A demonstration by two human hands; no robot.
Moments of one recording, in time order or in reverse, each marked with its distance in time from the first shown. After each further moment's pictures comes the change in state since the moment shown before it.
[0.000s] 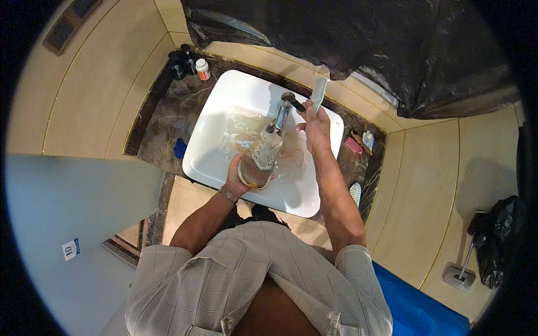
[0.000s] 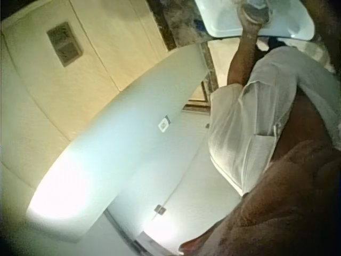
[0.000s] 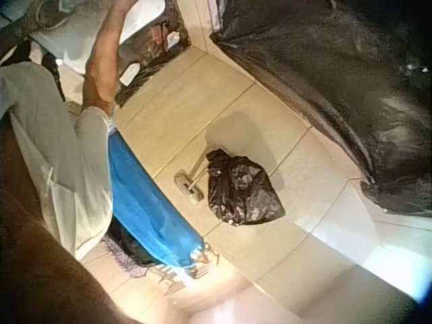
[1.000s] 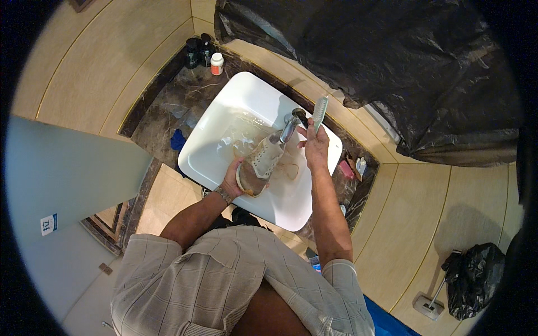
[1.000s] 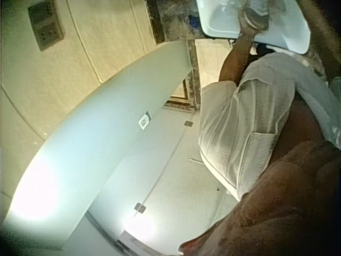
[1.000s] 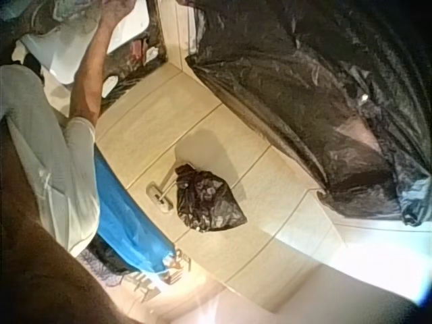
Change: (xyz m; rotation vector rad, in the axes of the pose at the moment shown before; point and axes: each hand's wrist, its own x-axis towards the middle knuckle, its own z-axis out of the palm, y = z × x) left_hand 0.013 0.003 -0.023 -0.133 -0.088 -0.040; right_hand 0.023 0.027 -0.001 -0.152 -0.144 -0.039
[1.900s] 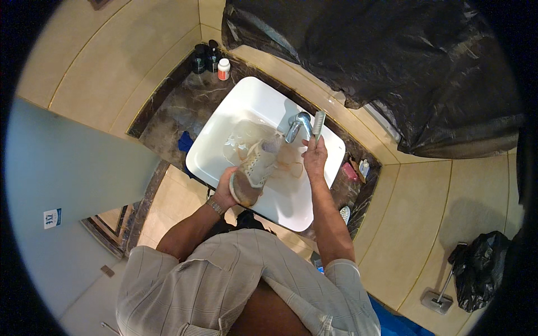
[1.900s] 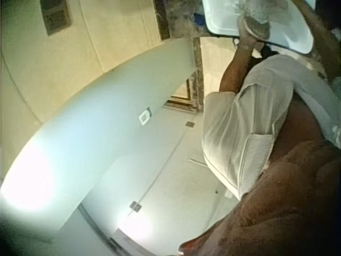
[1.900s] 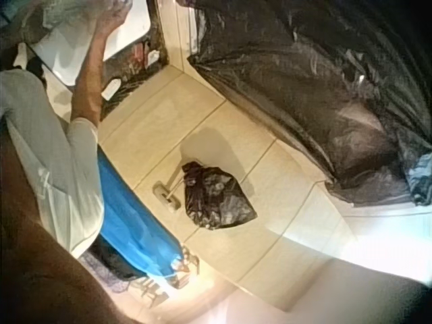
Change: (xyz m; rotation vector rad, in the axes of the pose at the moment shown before) left_hand -0.067 -0.005 0.029 0.147 0.064 0.083; right_hand -0.021 0.049 -0.008 -0.256 0.099 -0.248
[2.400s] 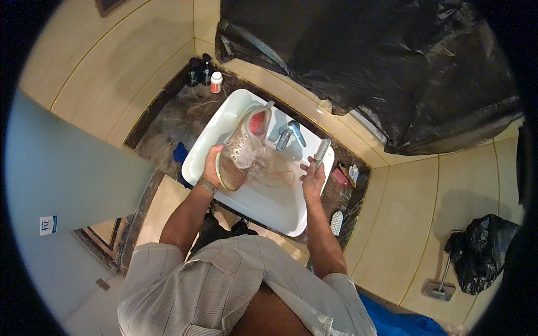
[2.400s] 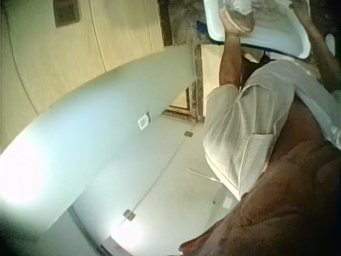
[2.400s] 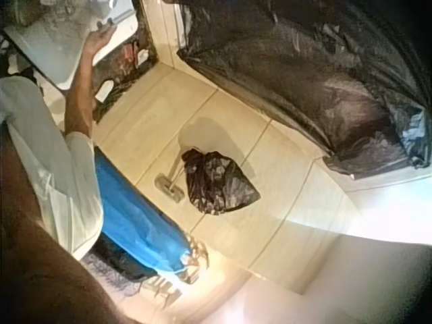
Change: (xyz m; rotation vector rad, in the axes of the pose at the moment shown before) left_hand 0.028 0.073 0.019 0.038 -0.149 0.104; right_hand -0.053 0.008 -0.039 0.107 0.102 0.124
